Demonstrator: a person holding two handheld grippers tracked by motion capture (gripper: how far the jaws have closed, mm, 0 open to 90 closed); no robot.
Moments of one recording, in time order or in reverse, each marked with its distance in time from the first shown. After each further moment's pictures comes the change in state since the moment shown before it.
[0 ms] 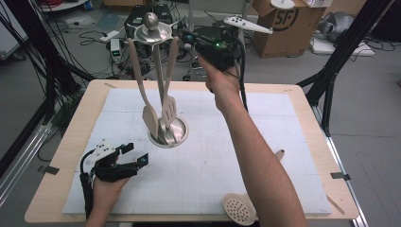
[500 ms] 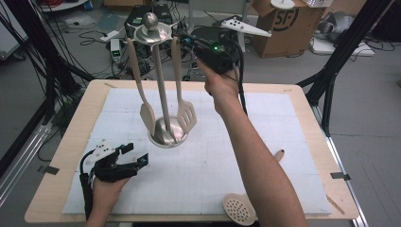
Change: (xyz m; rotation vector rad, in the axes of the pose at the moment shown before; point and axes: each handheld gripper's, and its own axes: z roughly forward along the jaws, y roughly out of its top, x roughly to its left) left arm -0.001 0.000 0.000 0.007 0.004 0.009; right arm 0.008 -0.003 -0.004 0.000 0.008 -0.018
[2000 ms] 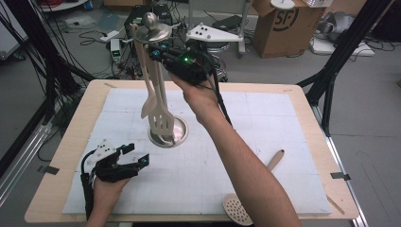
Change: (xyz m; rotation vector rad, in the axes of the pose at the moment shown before) left arm -0.001 -0.001 0.002 0.001 -0.006 0.000; right arm 0.057 -0.010 0.026 0.057 0.101 -0.117
